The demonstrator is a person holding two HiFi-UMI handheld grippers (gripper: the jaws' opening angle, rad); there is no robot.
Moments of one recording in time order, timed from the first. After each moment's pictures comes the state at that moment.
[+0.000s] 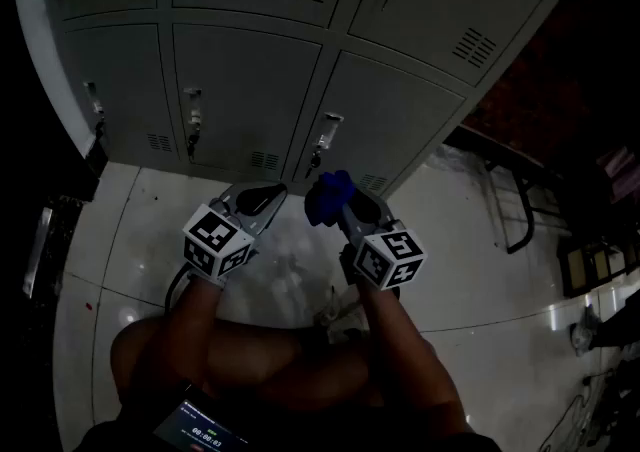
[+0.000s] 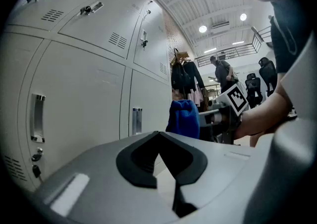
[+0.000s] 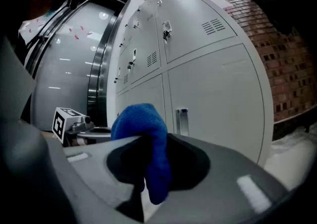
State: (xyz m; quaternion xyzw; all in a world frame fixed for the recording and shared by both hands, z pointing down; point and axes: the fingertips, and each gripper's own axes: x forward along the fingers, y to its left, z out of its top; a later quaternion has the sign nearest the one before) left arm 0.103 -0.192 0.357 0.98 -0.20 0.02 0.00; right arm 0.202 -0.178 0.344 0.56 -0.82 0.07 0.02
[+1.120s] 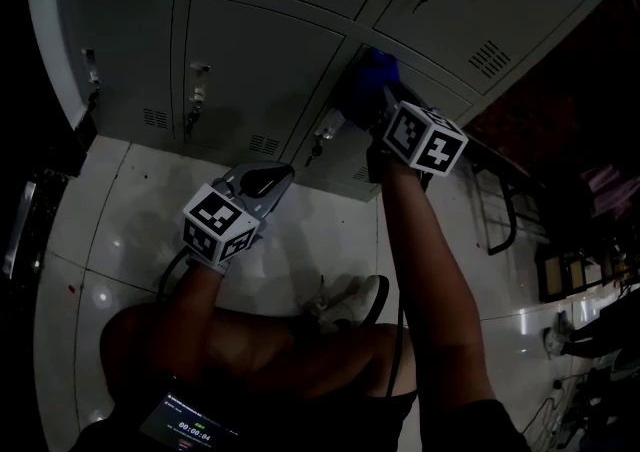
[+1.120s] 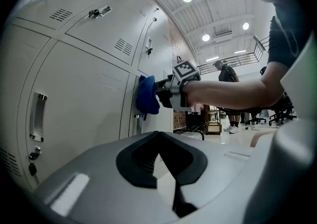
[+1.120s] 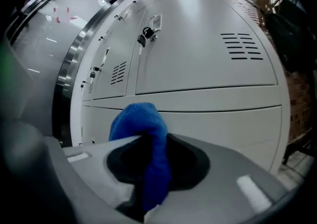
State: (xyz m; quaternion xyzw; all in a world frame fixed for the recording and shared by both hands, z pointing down) left arm 0.093 -0.196 0.340 0.98 -0.20 -0.02 0.02; right arm 0.240 -0.304 0.203 0.66 -0.75 0.03 0.04
